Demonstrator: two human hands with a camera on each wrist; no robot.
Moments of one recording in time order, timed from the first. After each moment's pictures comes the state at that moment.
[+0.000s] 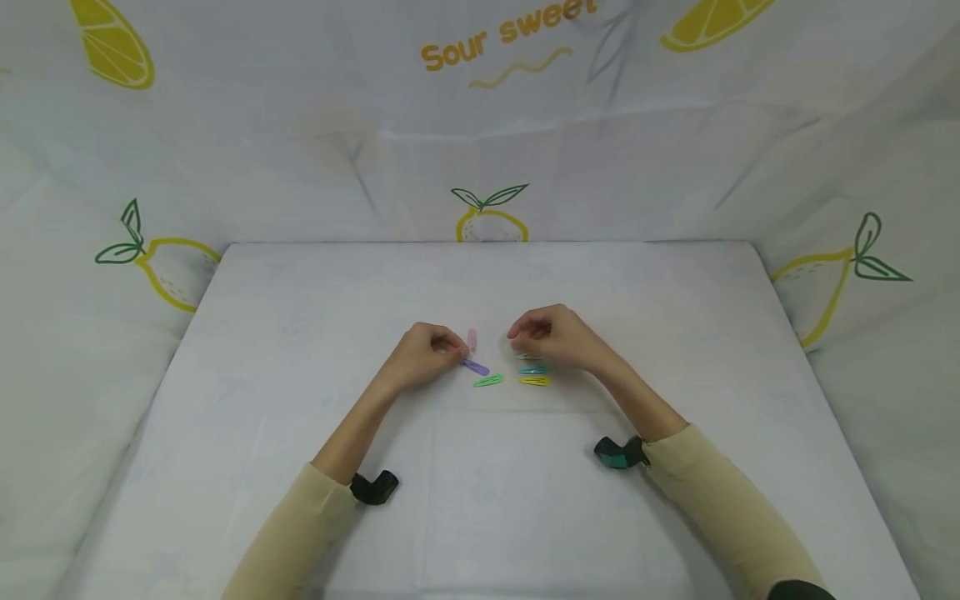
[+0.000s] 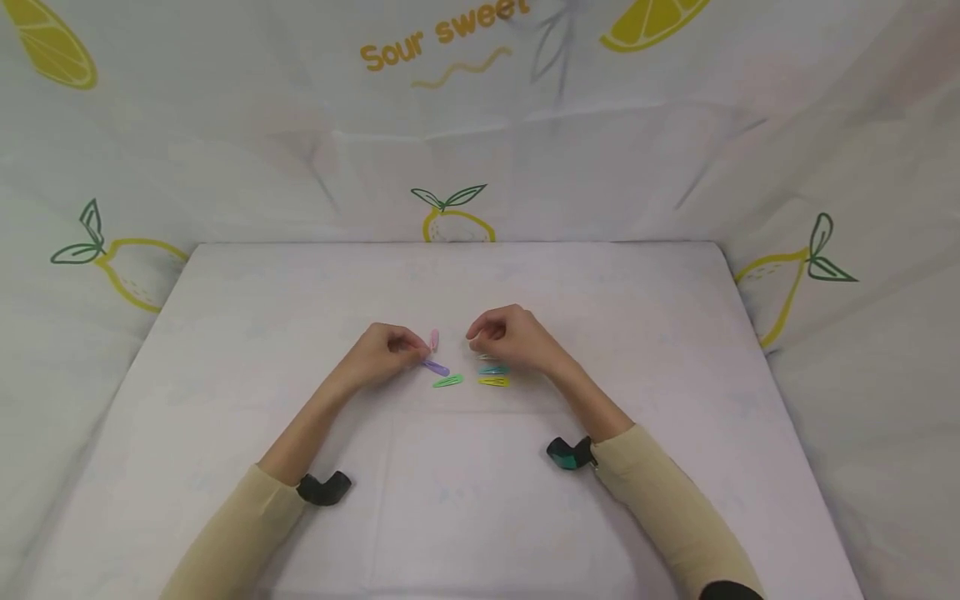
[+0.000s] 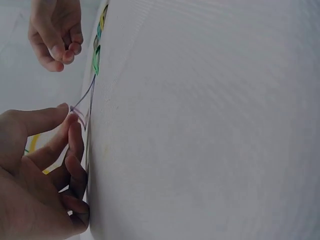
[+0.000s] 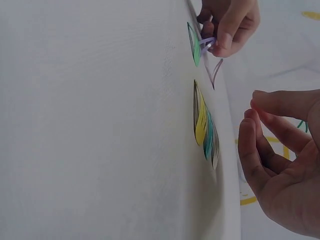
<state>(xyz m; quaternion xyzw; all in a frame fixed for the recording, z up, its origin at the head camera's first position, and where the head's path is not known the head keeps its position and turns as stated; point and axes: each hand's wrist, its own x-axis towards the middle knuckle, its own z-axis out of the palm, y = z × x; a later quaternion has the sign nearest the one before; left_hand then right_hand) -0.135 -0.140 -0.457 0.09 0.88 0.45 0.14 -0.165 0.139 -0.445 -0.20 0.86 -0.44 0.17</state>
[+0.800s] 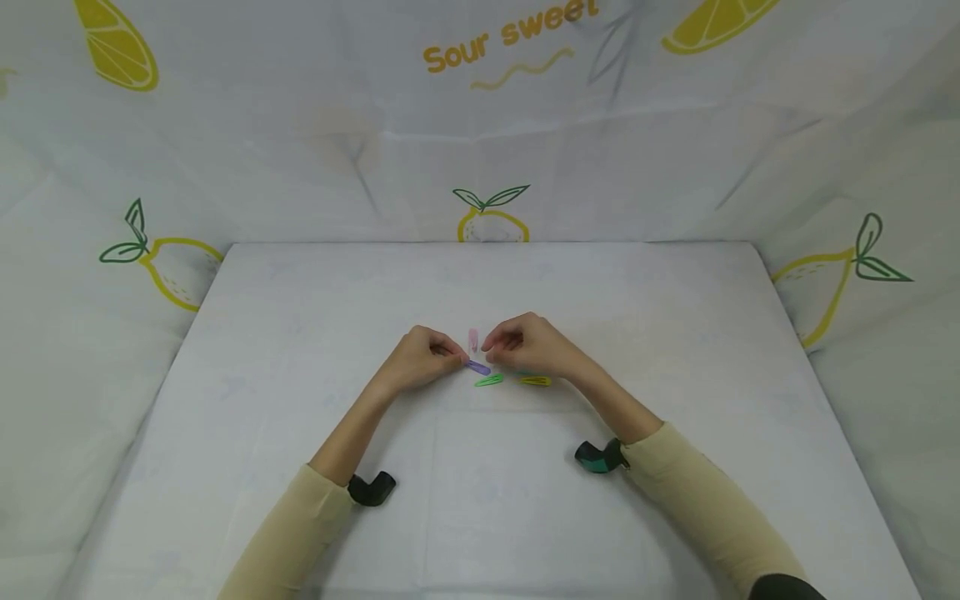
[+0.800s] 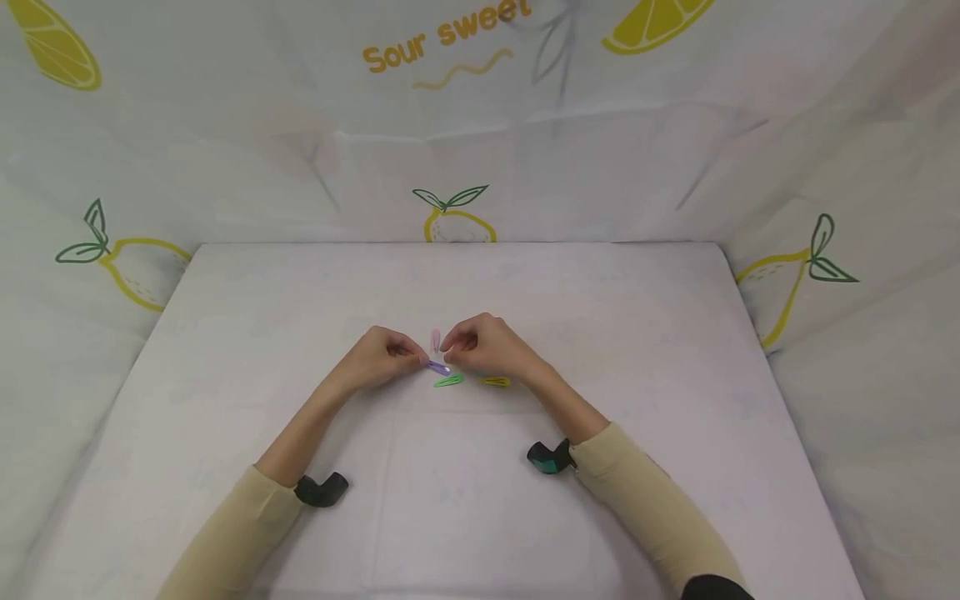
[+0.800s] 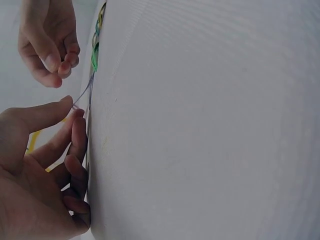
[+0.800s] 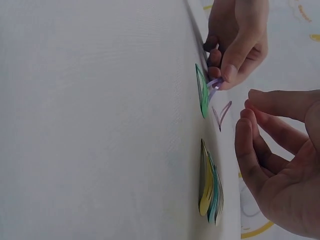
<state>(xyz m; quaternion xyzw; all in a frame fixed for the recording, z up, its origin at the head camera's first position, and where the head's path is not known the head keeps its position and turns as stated) -0.133 -0.148 -0.458 0.10 0.88 0.44 0.16 -0.158 0.106 -0.443 -0.25 0.83 -0.45 0.20</state>
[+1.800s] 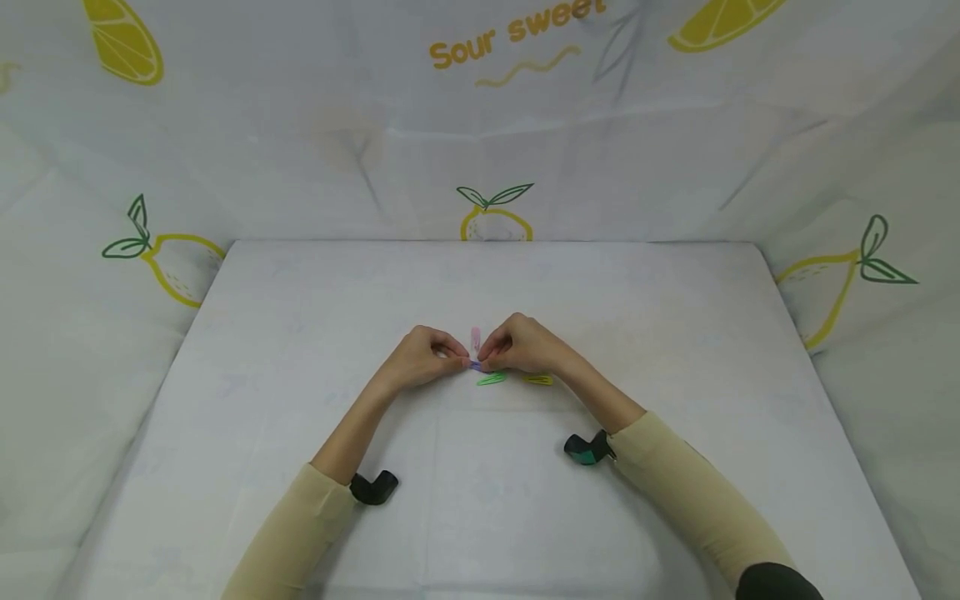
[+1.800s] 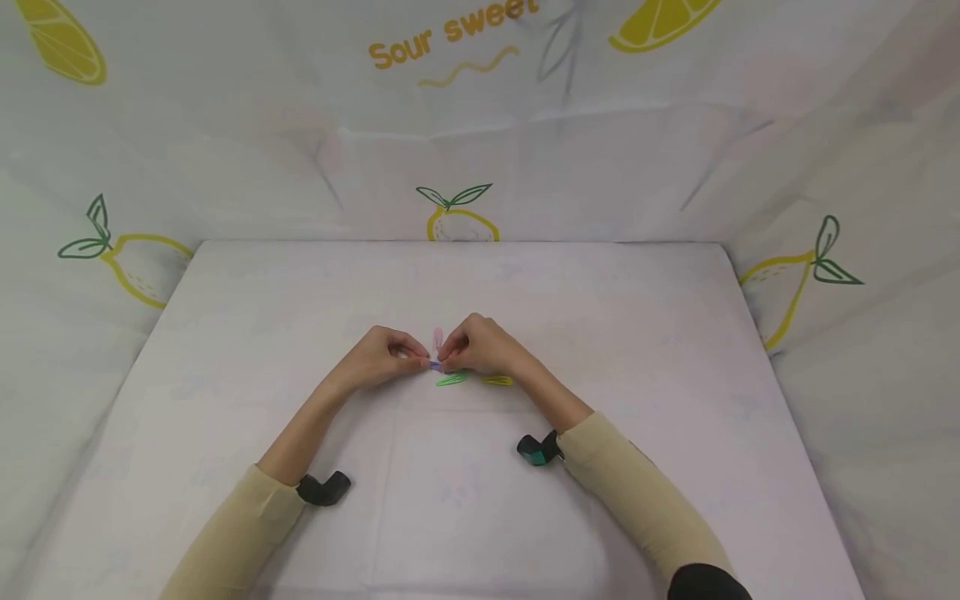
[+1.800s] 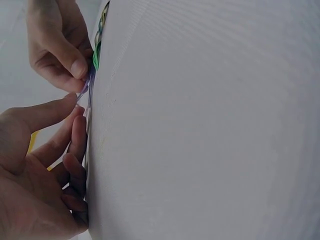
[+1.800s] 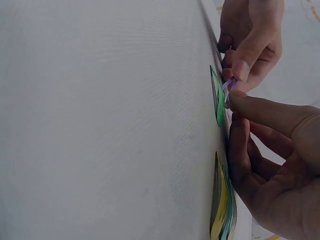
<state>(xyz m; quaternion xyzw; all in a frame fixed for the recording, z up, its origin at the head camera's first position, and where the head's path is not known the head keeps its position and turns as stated) -0.135 -0.152 -0.462 0.10 0.87 0.45 0.17 -0.167 0.088 -0.448 -0.25 0.84 -0.41 0.26</state>
